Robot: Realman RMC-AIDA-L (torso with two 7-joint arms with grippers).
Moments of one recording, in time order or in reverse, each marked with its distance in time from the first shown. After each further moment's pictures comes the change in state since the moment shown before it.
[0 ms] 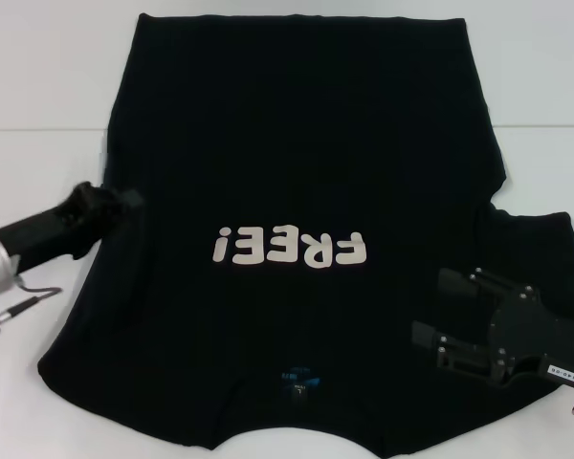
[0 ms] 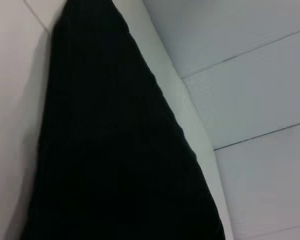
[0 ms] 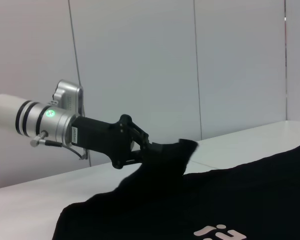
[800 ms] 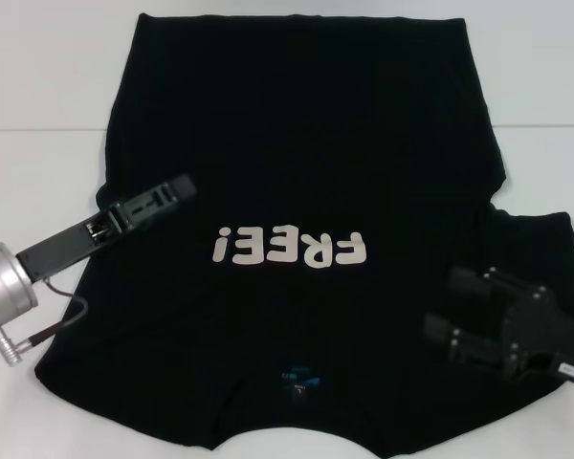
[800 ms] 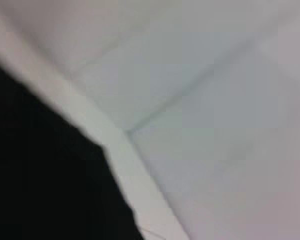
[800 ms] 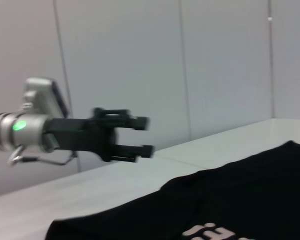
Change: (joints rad) left arm 0.027 -0.011 0.007 -0.111 -0.145 0.173 0.488; right arm -0.015 -0.002 0.039 0.012 0.000 0.001 0.026
